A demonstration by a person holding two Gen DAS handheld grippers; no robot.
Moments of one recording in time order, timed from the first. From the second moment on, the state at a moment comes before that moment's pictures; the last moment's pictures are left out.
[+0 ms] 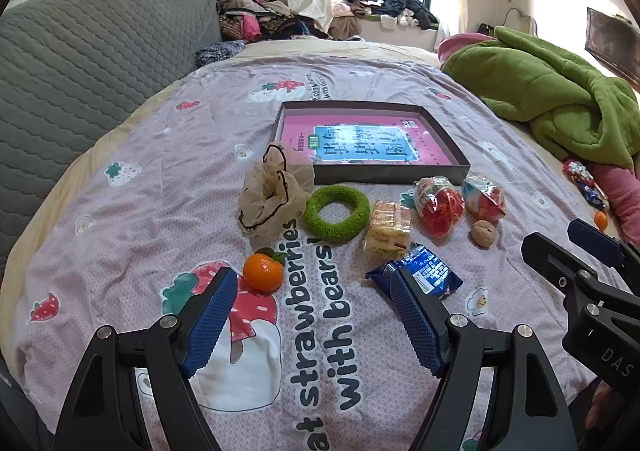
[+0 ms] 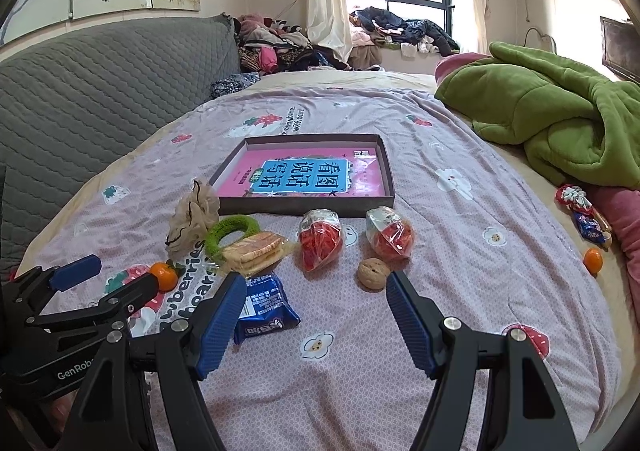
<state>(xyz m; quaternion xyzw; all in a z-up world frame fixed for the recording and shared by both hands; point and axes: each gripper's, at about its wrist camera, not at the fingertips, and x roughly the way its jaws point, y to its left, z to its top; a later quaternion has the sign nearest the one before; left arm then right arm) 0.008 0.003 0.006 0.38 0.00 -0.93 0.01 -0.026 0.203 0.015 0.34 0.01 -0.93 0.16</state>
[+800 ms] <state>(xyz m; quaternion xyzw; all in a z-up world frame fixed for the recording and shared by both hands) -0.002 -0.007 0.025 0.37 0.02 -0.93 0.00 -0.031 0.208 0.030 0.33 0.01 -0.93 0.16</state>
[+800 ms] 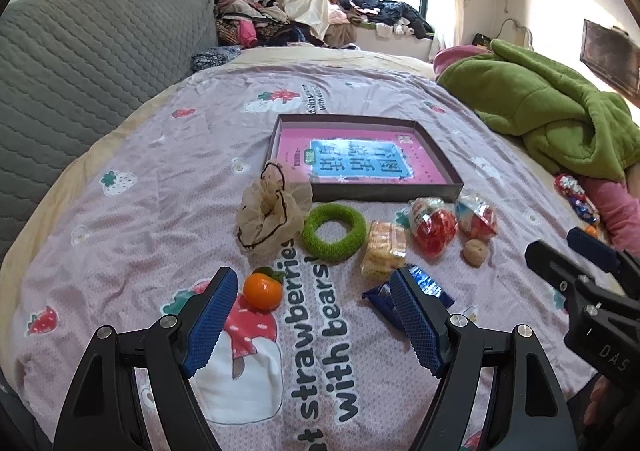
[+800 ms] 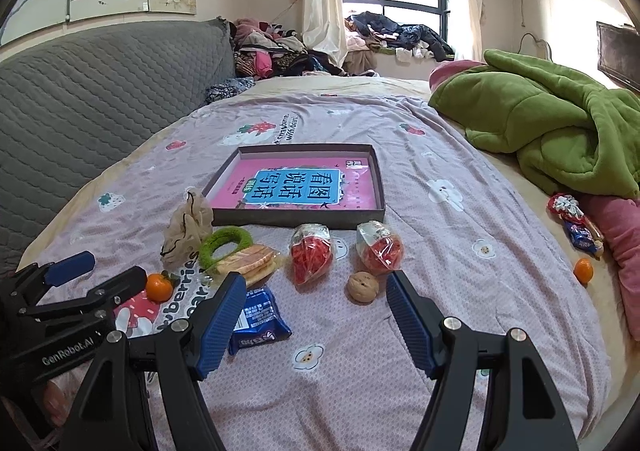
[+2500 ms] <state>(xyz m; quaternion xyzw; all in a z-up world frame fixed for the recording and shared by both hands) -0.057 -0.059 -0.056 0.45 0.02 -0.89 0.02 -0.063 0.140 -0.041 0.41 0.07 -0.87 0.26</state>
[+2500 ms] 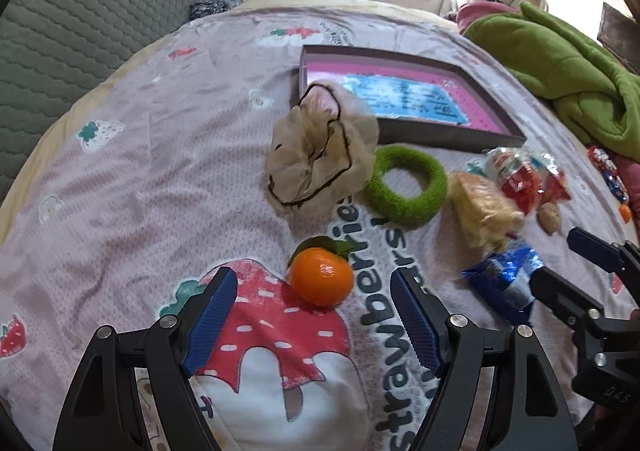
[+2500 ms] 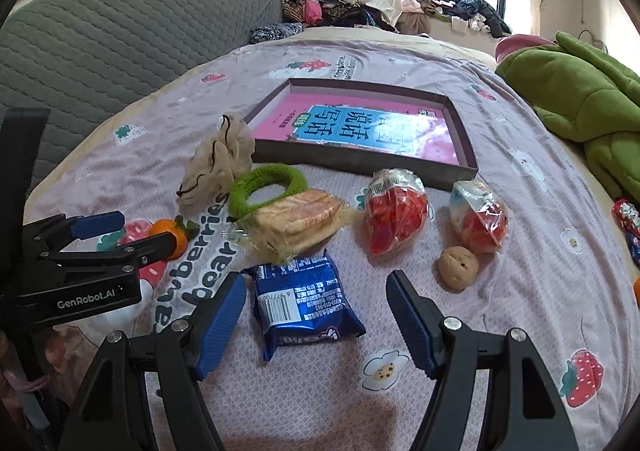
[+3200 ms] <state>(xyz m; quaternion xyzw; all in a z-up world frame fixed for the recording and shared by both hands) -0.079 -0.064 -0.086 0.47 0.01 -0.88 0.02 -0.075 0.129 -0.062 0.43 0.09 -0.86 0.27</state>
